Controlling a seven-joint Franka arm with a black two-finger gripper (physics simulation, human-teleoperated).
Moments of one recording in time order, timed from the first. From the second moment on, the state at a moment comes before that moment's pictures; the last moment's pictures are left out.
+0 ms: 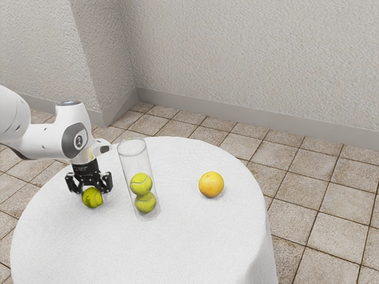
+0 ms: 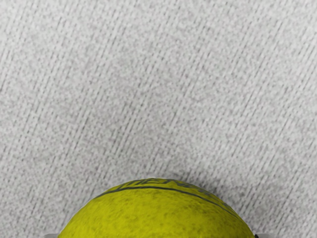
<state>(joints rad) 0.03 0.31 0.25 -2.14 -0.14 2.27 -0.05</state>
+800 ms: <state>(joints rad) -0.02 0.11 0.08 -1.64 0.10 1.78 -0.24</state>
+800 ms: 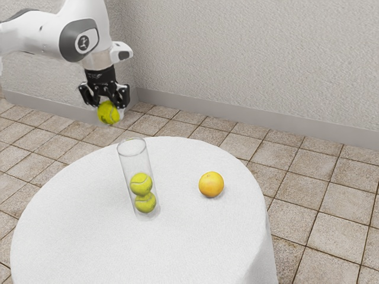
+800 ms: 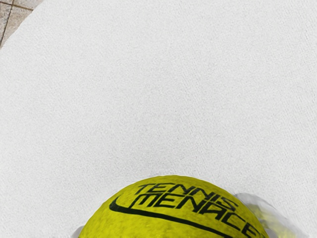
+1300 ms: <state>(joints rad) -0.08 0.06 0.02 -1.71 0.06 1.64 -0.46</state>
